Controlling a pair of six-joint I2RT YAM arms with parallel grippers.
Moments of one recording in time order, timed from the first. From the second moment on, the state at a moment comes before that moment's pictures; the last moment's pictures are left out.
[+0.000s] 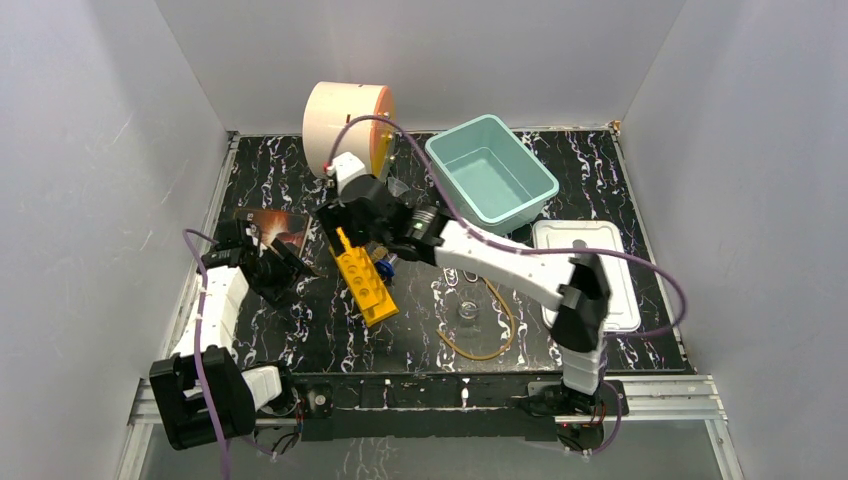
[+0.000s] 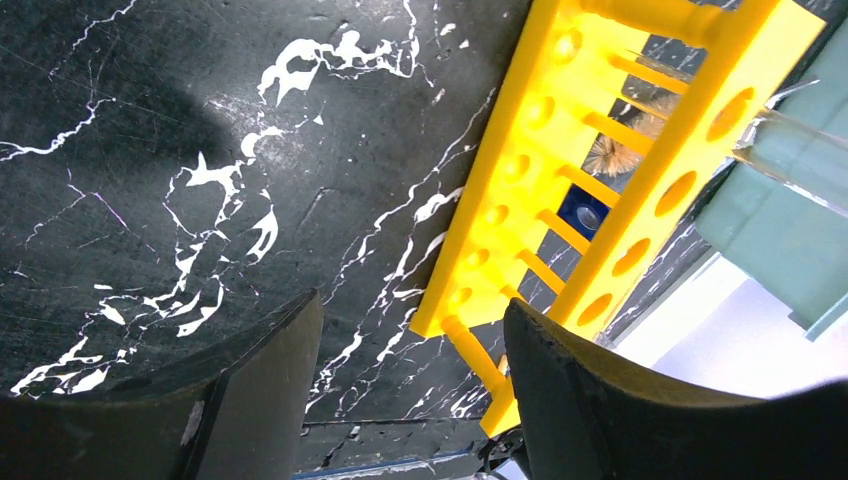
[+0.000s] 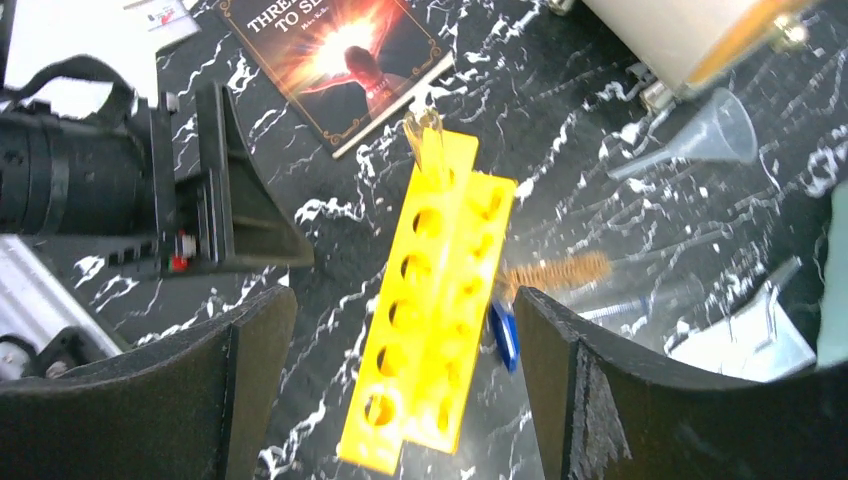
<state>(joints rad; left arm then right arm) 0.21 1.15 0.74 -0.79 0.36 -0.67 1.14 1.94 1.89 -0.48 0.27 0.26</state>
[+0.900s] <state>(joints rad) 0.21 1.10 0.78 -0.92 0.40 -0.63 1.14 1.77 1.24 -0.50 0.26 0.47</state>
